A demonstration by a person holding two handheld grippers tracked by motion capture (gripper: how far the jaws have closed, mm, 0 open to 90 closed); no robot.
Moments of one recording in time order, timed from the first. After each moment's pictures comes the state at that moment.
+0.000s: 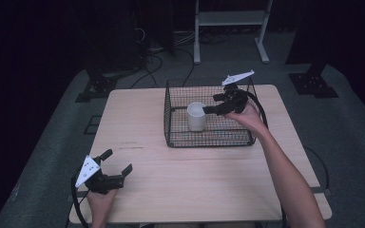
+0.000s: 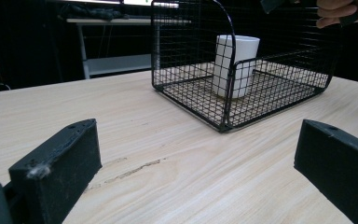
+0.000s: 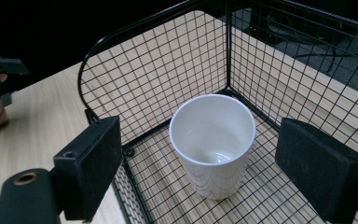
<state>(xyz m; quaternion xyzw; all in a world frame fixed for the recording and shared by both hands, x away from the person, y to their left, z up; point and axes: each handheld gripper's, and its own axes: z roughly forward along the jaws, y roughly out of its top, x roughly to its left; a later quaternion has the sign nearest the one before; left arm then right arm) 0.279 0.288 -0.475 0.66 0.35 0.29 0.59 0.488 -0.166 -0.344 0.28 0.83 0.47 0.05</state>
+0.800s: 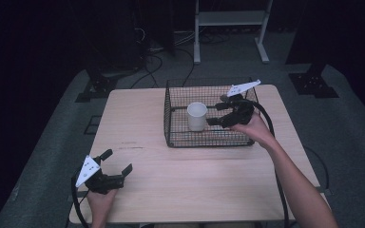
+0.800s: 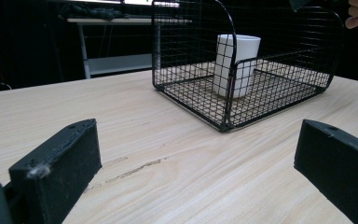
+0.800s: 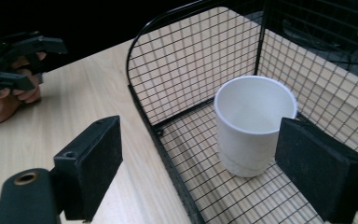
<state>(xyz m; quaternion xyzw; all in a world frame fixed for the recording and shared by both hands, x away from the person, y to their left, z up) 0.279 0.287 -0.475 0.67 0.35 0.29 0.59 0.445 -0.174 -0.344 0.25 0.84 0.48 0.05</state>
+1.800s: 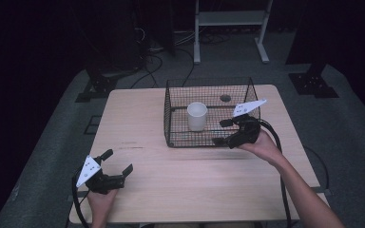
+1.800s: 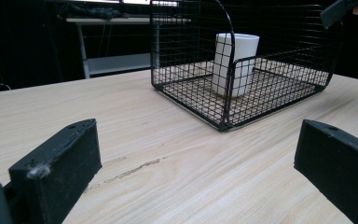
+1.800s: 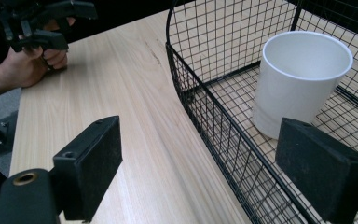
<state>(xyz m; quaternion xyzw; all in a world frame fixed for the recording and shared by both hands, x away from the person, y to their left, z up) 0.279 0.286 -0.475 0.67 0.35 0.29 0.59 0.398 -0.188 -0.366 0.22 0.86 0.47 0.04</state>
